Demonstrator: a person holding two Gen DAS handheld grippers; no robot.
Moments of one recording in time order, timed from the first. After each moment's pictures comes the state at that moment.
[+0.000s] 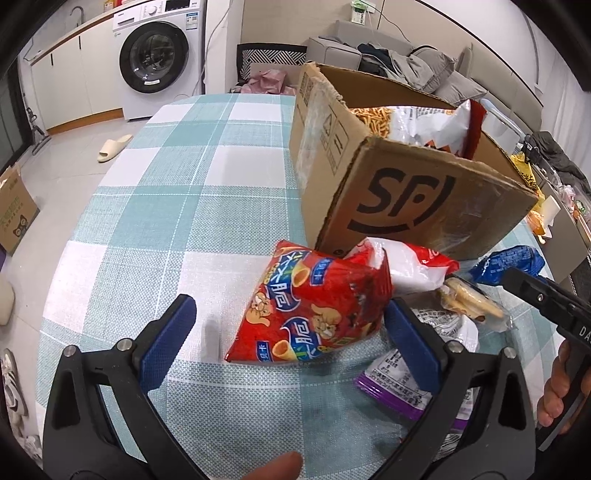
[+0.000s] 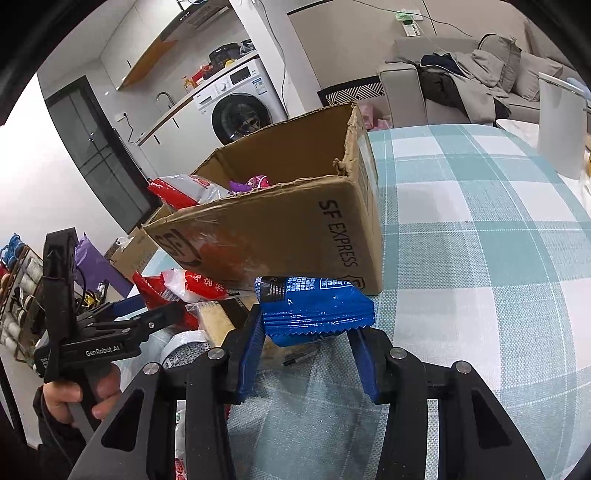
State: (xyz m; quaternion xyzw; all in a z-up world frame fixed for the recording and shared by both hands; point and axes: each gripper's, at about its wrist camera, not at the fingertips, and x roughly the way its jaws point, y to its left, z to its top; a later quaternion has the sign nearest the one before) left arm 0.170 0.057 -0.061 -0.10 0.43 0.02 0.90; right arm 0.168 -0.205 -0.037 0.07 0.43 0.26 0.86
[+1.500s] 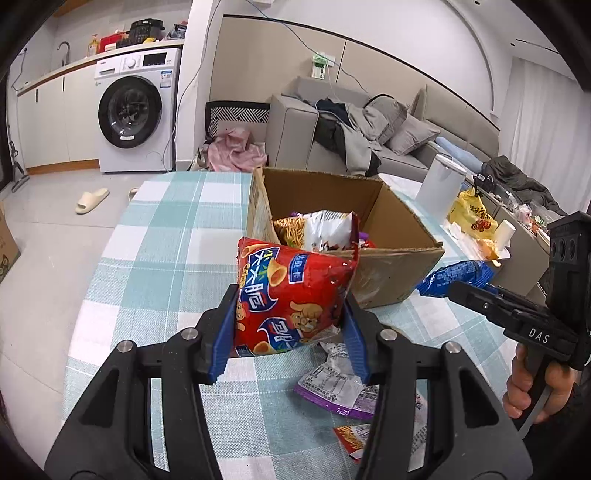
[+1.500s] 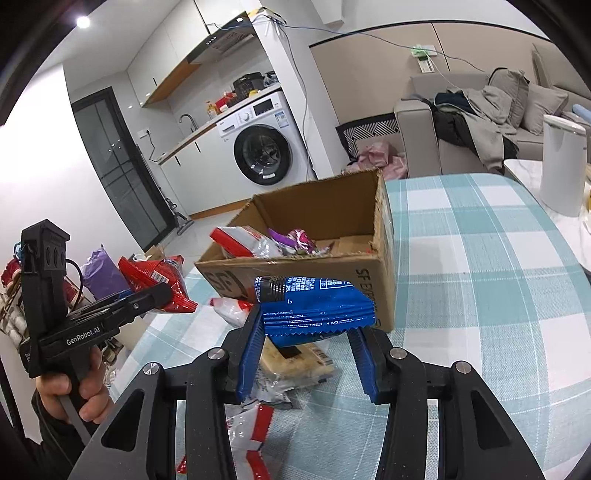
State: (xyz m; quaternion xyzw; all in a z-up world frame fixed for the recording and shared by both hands) left arm 0.107 0.043 0.040 -0.10 0.31 -0.04 0.94; right arm 0.143 -0.212 0.017 0.07 0.35 0.29 0.89
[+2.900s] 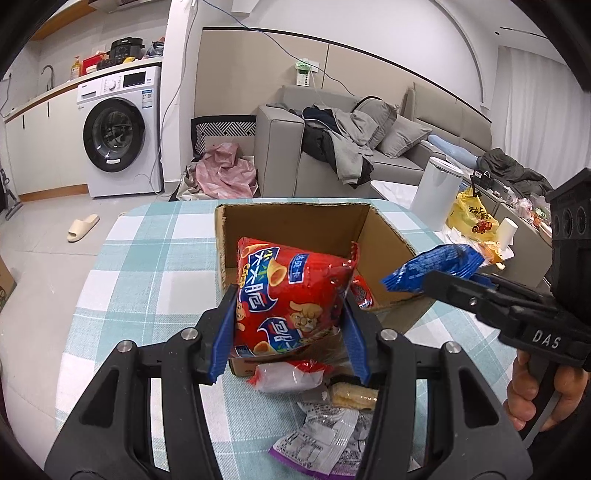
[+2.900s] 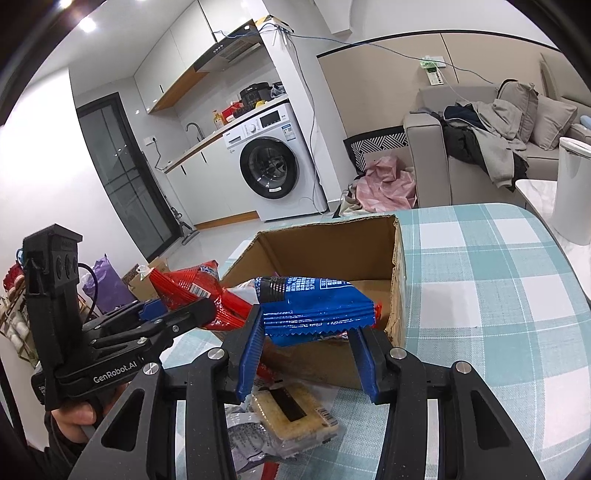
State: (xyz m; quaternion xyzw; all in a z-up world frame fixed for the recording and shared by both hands) left arm 0.168 0.003 0.057 -0.06 0.30 -0.05 0.95; right arm 0.183 -0.190 0.046 0.07 0.34 0.30 0.89
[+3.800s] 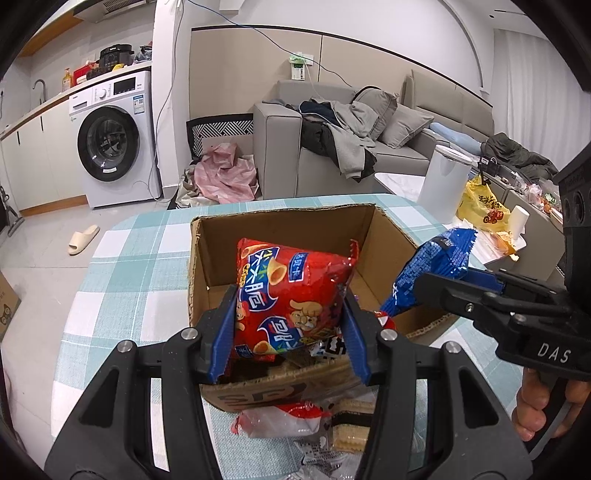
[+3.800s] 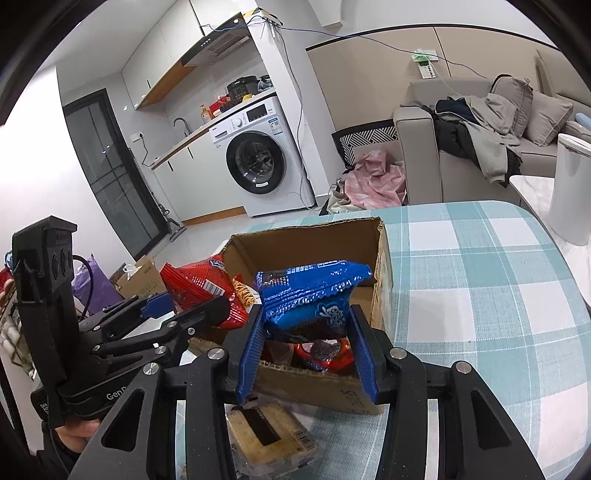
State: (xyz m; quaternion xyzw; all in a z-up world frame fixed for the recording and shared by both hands) left arm 0.222 -0.016 0.042 -0.03 0.31 -0.05 0.95; right arm 0.215 -0.189 0.038 0.06 0.35 0.28 0.89
